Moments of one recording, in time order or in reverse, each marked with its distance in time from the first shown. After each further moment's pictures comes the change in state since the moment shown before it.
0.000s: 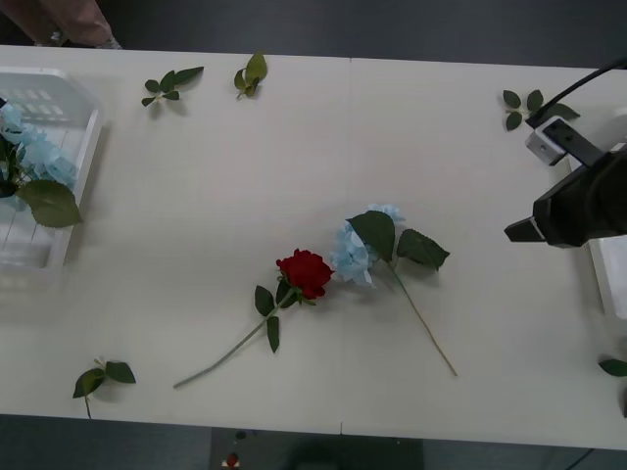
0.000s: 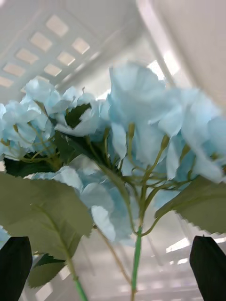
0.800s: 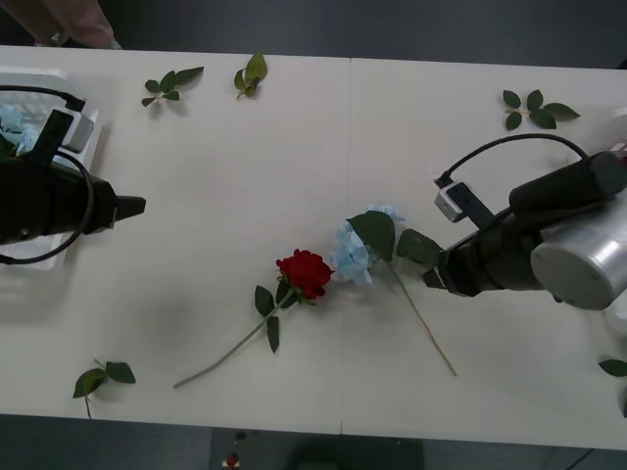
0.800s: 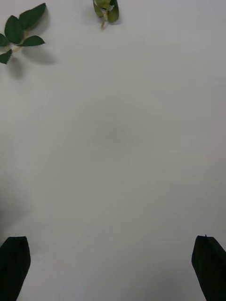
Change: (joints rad) right arm 0.009 0.089 0.402 -0.027 0.292 -0.142 -0.349; left arm 0.265 -0.146 0.103 -0.622 0.171 0.087 0.410
